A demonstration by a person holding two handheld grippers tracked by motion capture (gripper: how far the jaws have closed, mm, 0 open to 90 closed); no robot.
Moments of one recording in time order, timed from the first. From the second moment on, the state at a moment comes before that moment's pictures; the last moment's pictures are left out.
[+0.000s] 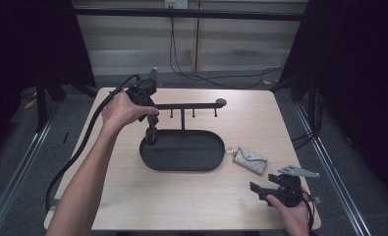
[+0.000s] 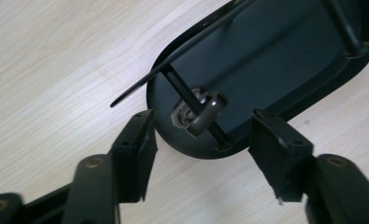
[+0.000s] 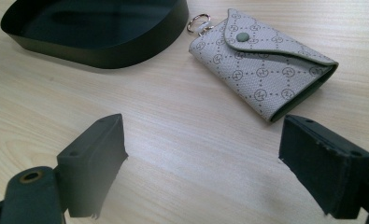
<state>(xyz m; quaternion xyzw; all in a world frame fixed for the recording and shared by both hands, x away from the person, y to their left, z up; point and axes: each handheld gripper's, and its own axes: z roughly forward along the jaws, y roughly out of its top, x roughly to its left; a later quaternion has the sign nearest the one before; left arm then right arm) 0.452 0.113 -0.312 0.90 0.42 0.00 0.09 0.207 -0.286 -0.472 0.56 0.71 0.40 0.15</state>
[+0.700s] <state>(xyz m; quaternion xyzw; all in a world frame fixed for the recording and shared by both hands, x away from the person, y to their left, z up) 0.425 0.163 -0.312 0.89 0.40 -0.02 0.22 0.207 -0.285 -0.472 0.56 0.71 0.40 0.16</state>
